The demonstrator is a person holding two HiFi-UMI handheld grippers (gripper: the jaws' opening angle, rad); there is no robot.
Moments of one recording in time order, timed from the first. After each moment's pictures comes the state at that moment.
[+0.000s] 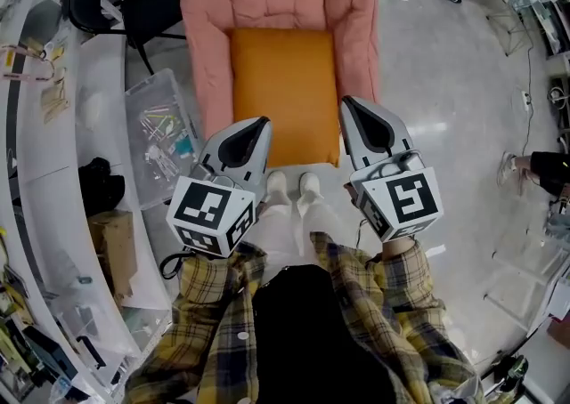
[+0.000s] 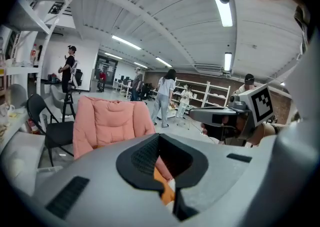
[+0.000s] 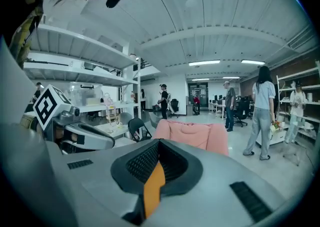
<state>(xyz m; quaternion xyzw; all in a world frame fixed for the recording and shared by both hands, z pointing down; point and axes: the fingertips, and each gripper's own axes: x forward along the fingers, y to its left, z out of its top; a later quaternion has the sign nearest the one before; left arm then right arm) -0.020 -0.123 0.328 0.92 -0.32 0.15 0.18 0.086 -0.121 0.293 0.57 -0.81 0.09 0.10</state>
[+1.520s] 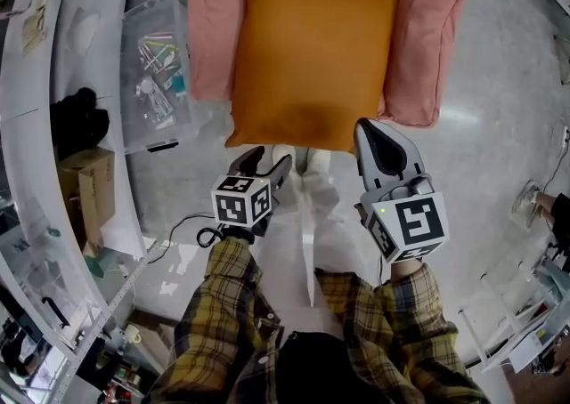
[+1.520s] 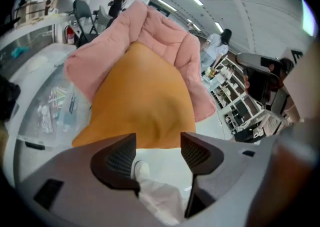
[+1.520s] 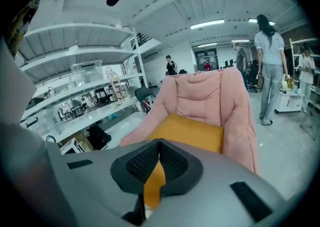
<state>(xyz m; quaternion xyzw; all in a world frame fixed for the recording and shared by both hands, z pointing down) -0.054 -0.040 0.723 0.74 -0.40 0.27 0.48 0.084 -0.129 0.536 0.48 -0.83 0.23 0.18</state>
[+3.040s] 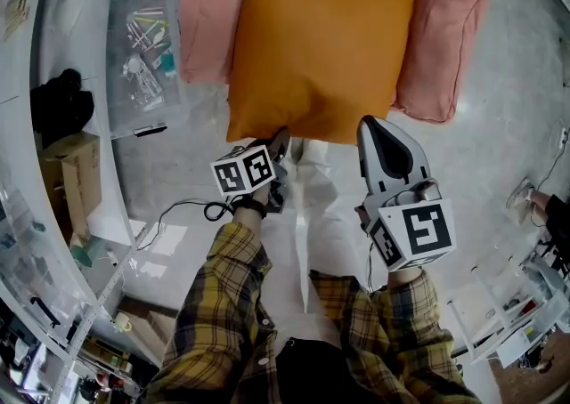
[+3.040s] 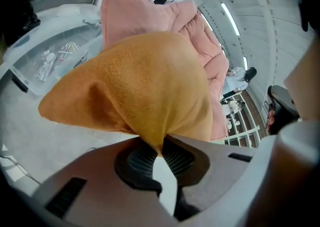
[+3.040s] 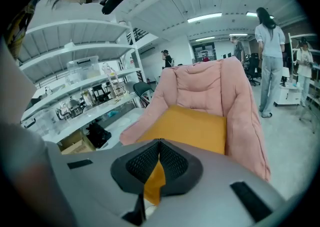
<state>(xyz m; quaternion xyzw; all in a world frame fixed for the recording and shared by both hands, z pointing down) -0.051 -0.051 0.805 0.64 -0.43 0.14 0.62 0.063 -0.124 0.575 0.48 -0.81 0.26 0.19</state>
